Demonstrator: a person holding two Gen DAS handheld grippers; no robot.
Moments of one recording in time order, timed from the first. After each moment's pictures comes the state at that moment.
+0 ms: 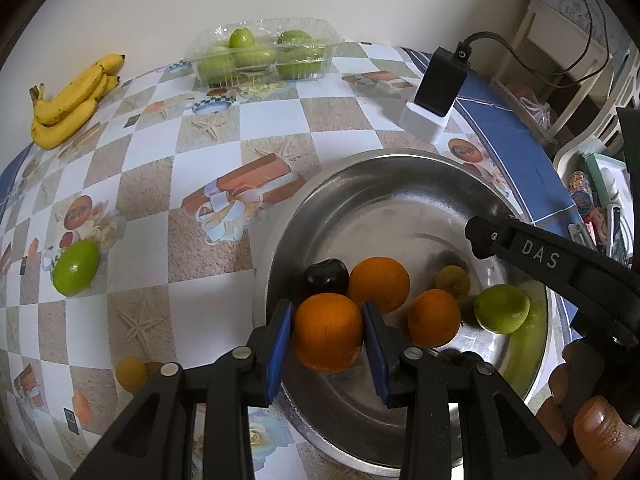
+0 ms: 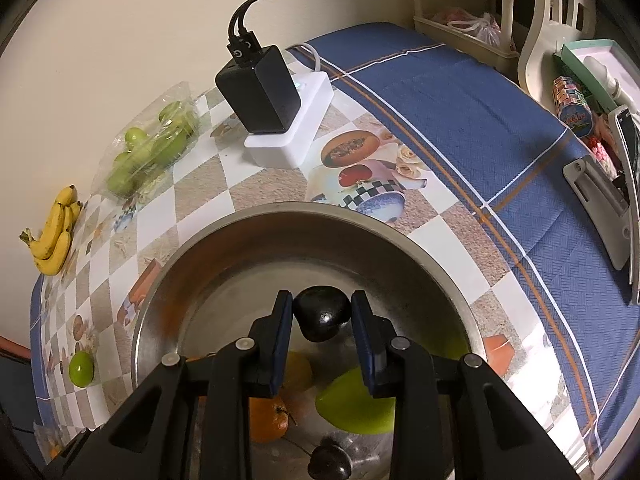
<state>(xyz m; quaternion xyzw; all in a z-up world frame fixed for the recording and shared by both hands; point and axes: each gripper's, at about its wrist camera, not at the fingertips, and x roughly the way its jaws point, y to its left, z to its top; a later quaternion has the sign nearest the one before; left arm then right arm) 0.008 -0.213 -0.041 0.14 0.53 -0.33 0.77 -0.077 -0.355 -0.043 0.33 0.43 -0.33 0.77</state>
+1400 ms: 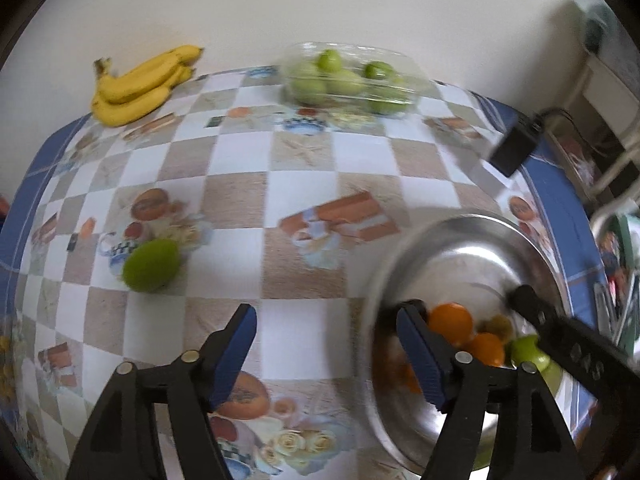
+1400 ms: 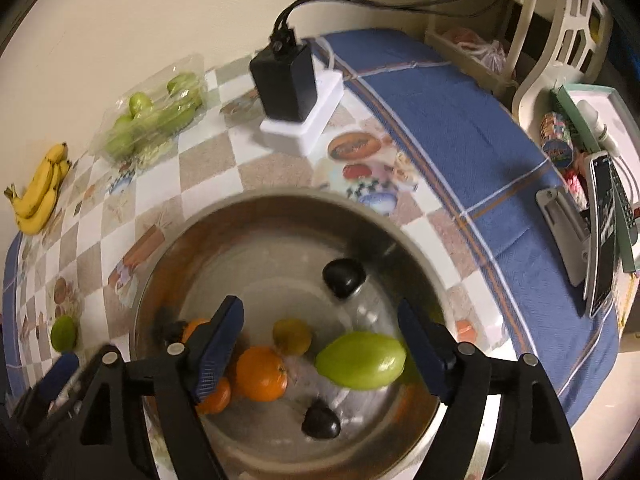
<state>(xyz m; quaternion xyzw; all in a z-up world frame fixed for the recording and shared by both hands) 0.050 -0.172 -0.016 0.10 0.53 -0.23 0.81 -0.068 -0.330 -0.021 0.27 0.50 -0.34 0.75</state>
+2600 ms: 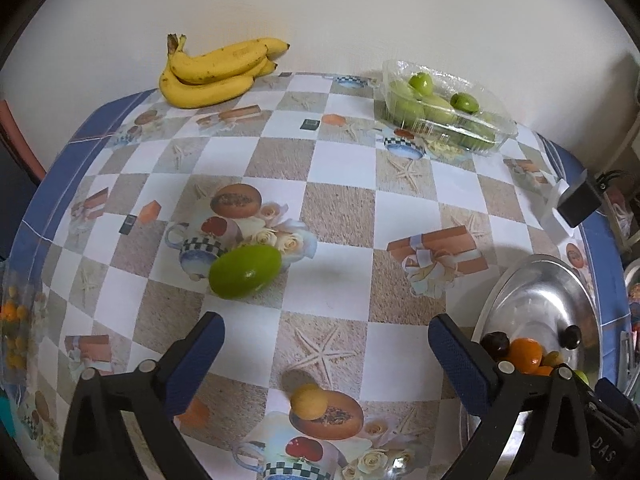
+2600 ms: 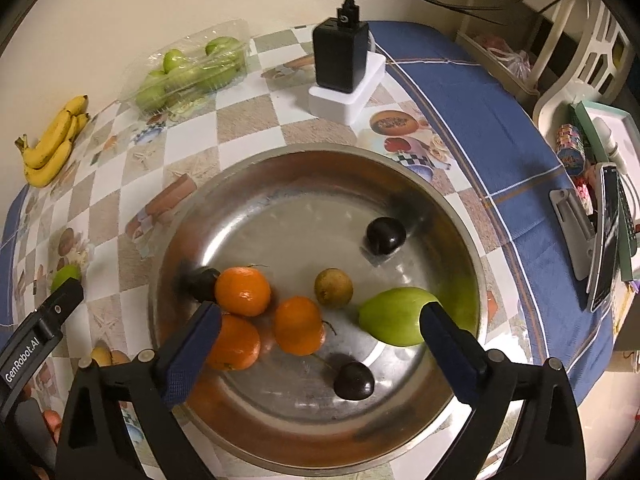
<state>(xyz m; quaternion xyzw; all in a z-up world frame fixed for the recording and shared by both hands) 0.086 -0.116 -0.017 0.07 0.52 -0.16 0.84 -0.059 -0.291 -0.022 0.23 0.52 -0.31 0.76</state>
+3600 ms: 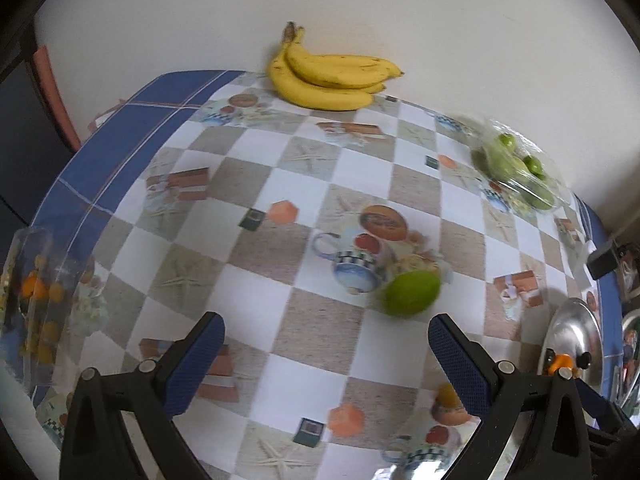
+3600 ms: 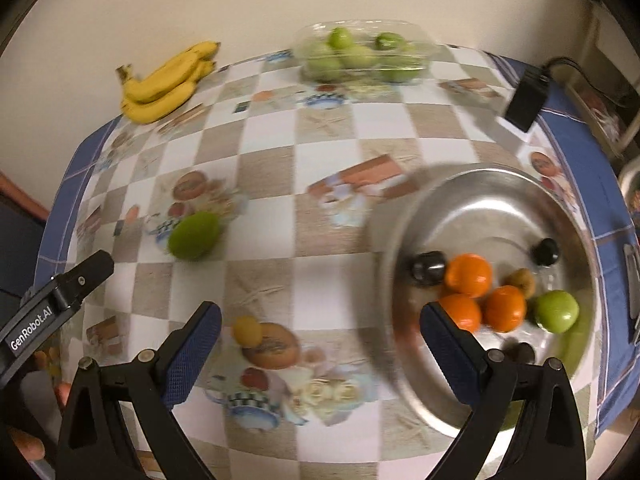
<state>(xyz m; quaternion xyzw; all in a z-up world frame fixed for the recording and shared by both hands) 0.125 0.026 -0.001 0.00 0.52 -0.11 0.85 0.017 -0.167 -0.005 0.19 0.53 -0.17 0.81</state>
